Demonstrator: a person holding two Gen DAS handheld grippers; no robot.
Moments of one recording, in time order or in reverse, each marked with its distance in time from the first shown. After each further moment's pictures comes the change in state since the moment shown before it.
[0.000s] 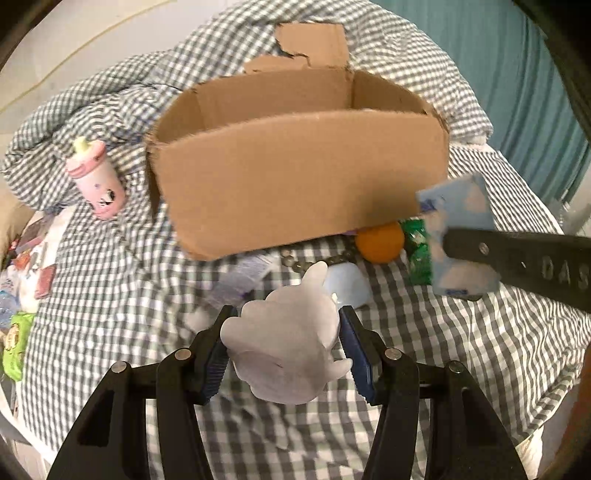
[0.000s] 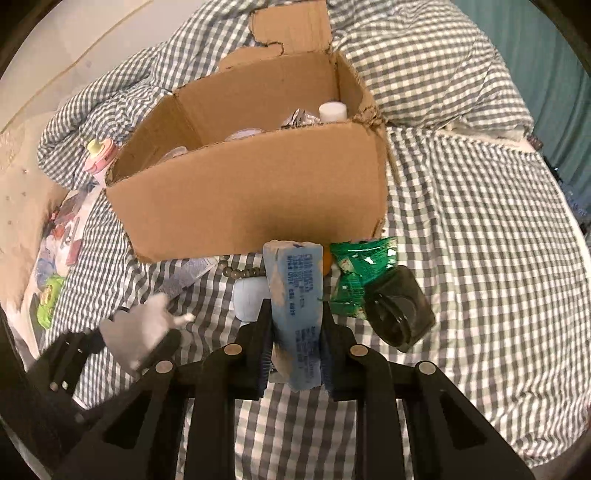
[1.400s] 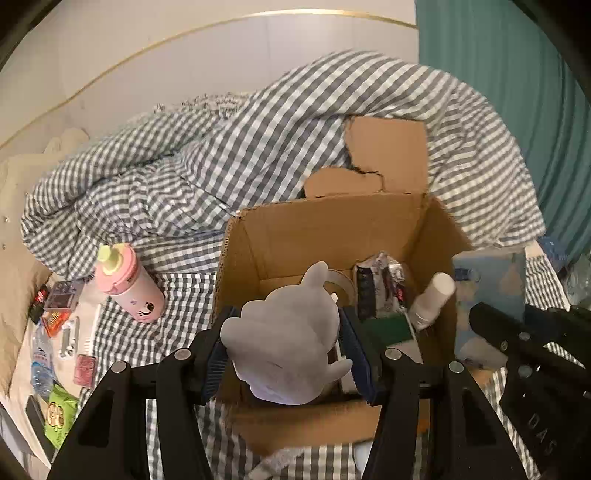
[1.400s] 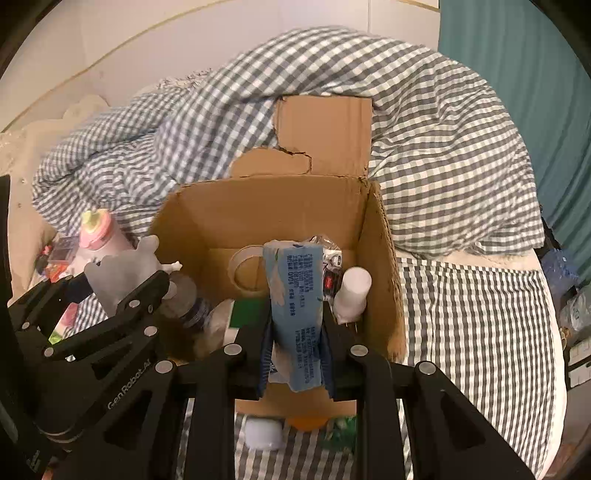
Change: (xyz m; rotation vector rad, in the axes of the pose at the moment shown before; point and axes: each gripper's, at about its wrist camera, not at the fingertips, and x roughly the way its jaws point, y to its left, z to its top) left arm 0.017 0.050 0.195 -0.080 -0.093 0.114; right arm 0.004 0.042 0.162 -0.149 -0.113 -0.024
